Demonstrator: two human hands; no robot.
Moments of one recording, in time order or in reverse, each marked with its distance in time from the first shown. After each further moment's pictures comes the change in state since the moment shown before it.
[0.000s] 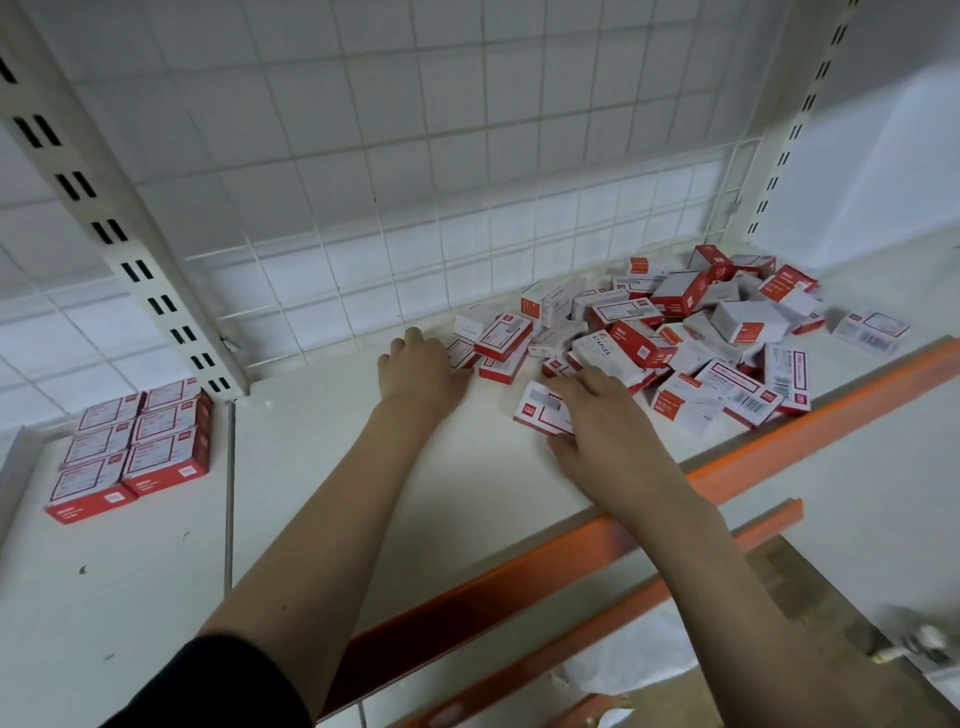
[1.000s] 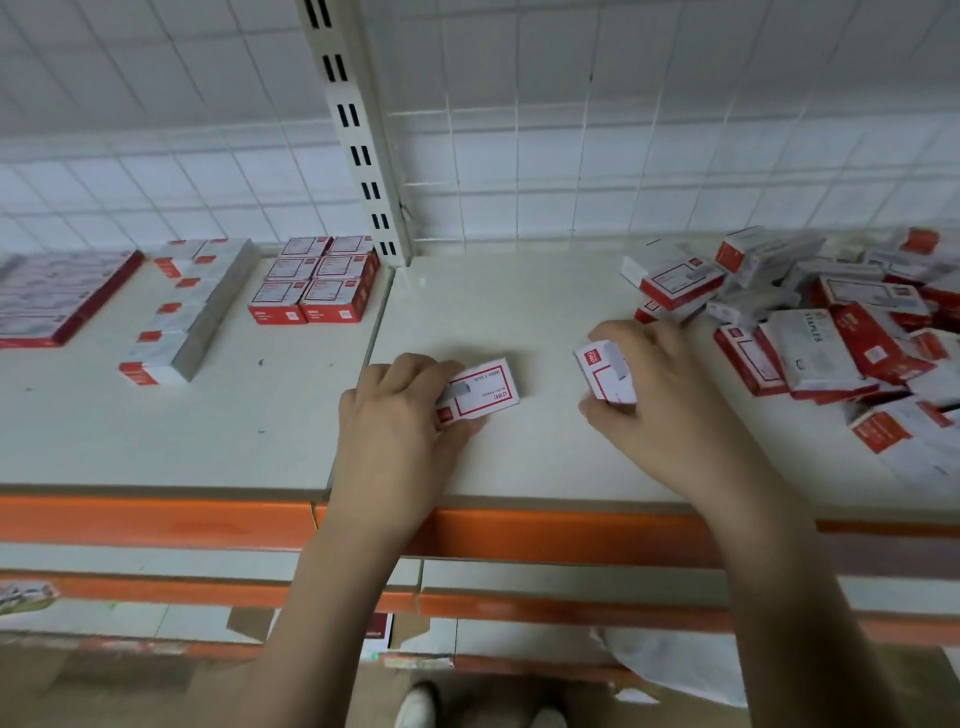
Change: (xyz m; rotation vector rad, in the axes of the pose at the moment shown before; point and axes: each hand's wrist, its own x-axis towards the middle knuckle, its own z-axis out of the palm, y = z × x) left_hand -0.181 -0.058 -0.016 -0.133 0.381 -0.180; right_hand 0.020 -0.024 0.029 0.300 -0.146 -0.302
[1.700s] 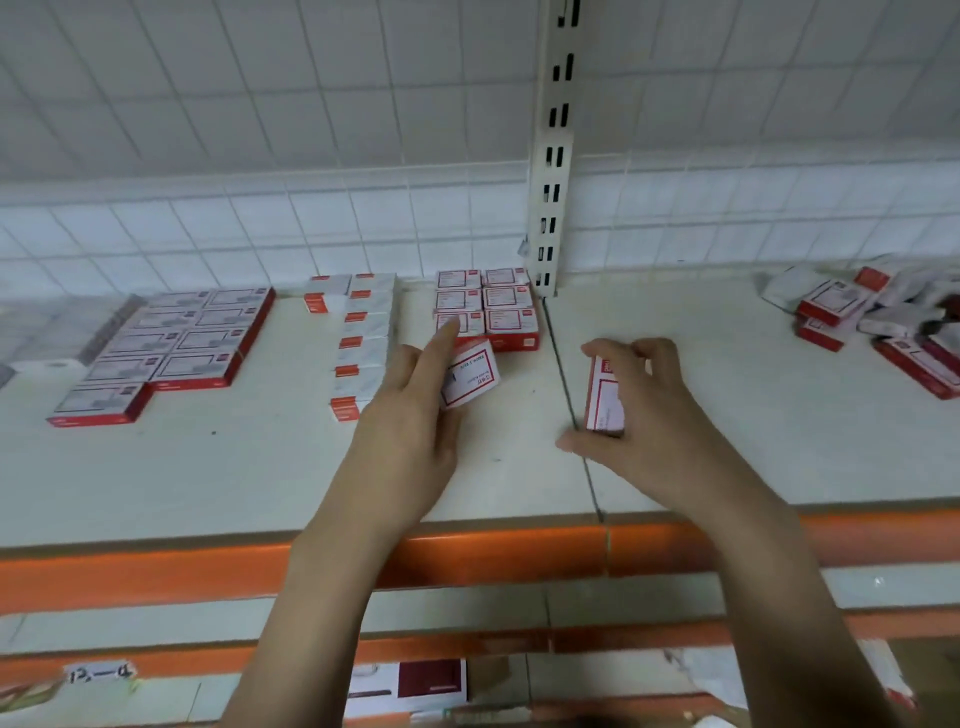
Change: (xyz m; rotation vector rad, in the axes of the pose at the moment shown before) left_hand 0.007 -0.182 -0.089 -0.292 -0.003 0.173; right_hand 0.020 -0.173 0.101 0.104 -0.041 0.081
